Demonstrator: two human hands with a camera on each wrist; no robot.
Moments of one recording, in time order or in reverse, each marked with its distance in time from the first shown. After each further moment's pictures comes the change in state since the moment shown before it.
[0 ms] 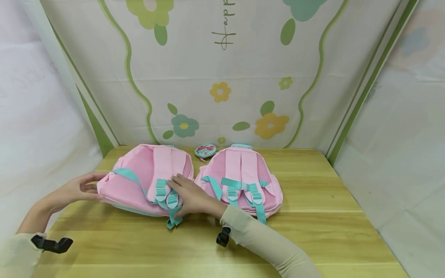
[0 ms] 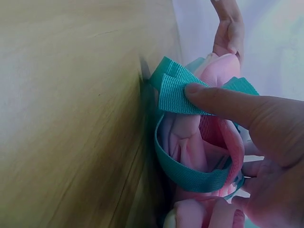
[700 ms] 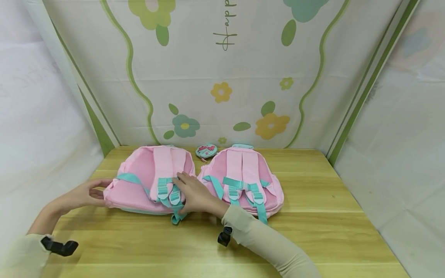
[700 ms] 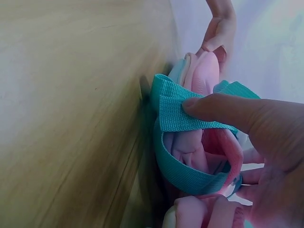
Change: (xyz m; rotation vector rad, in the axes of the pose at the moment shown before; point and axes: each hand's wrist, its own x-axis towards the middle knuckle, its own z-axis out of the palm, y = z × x) left_hand 0.003 -0.011 0.011 0.030 -0.071 -0.016; right_hand 0.000 0.001 -0.002 -0.045 0.043 0.057
